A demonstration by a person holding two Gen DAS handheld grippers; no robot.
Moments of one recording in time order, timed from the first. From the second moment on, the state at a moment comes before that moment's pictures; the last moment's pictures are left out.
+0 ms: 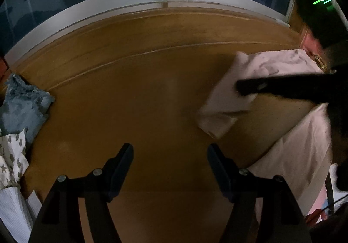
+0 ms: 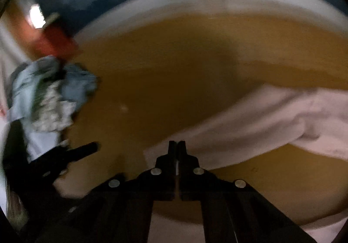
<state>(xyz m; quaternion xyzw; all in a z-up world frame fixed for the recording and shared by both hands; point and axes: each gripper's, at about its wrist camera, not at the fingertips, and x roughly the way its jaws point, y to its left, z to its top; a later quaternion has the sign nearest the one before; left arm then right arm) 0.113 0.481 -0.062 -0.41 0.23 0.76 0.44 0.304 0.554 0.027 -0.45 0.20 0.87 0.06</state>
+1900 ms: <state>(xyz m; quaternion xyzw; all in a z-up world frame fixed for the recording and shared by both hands) 0.059 0.607 -0.083 -0.43 0.25 0.75 0.44 0.291 0.673 -0.024 -0.46 0.21 0.83 0.25</state>
